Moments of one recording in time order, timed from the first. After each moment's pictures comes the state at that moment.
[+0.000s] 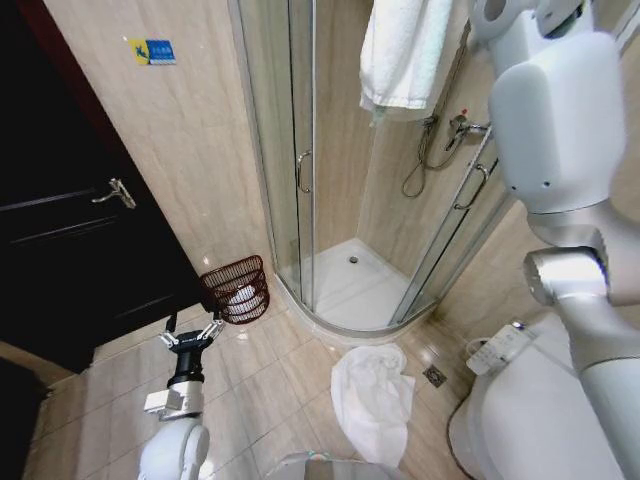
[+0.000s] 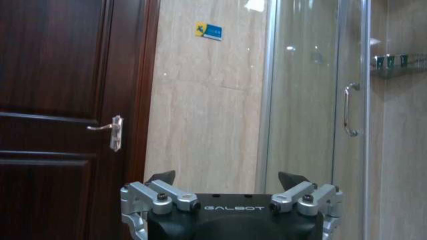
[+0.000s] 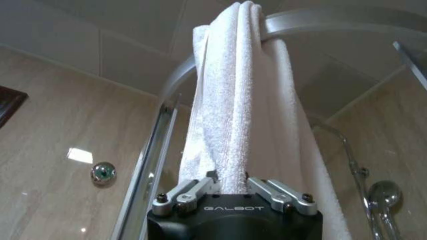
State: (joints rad) left arm 1.71 -1.52 -0.73 -2.14 -0.22 -0.27 -0.09; right arm 0.49 1.15 -0.06 1.39 0.76 -0.25 0.26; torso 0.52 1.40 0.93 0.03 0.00
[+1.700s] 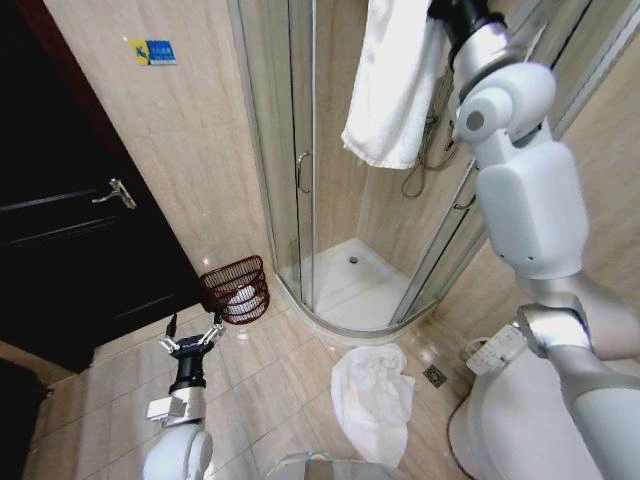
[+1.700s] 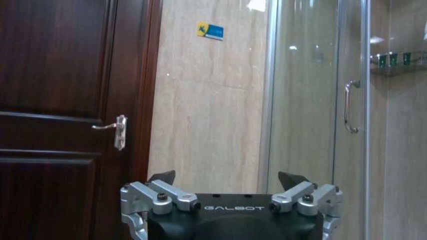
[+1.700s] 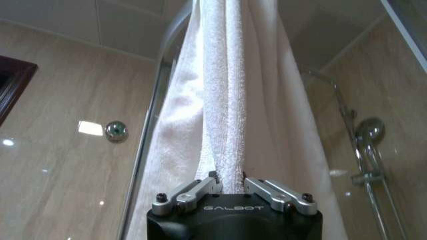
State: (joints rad) left arm 1.73 -1.56 -0.72 -2.14 -0.19 -0.31 -0.08; right arm 0.13 1.06 0.06 1.66 0.80 -0.28 0.27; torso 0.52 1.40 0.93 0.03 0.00
